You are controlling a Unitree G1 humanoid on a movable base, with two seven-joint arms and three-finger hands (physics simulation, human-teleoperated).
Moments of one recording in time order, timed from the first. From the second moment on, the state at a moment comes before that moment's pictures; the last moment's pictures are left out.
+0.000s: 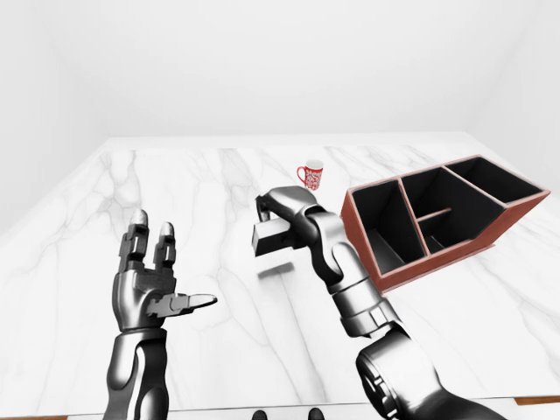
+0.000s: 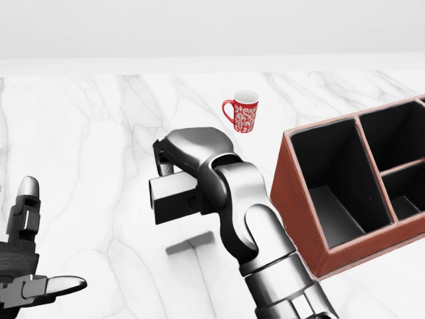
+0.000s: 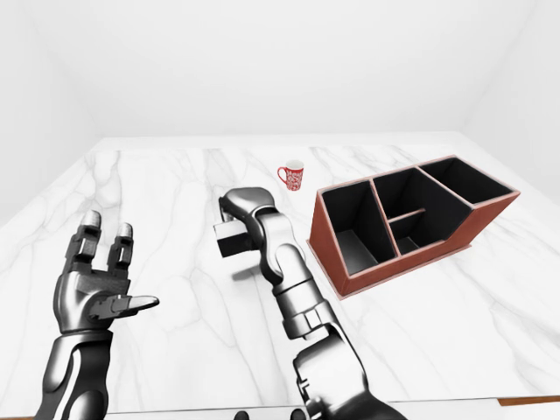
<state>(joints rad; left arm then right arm) 0.17 0.01 0.27 -0.36 -0.47 -0.01 -0.21 -0.76 0.13 0.16 0.43 -1.25 0.09 0.51</state>
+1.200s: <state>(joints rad) 0.16 0.01 0.24 -0.34 -0.43 -0.01 -0.19 -0.49 -0.30 -0.38 -0.28 -0.20 0.09 -0.02</state>
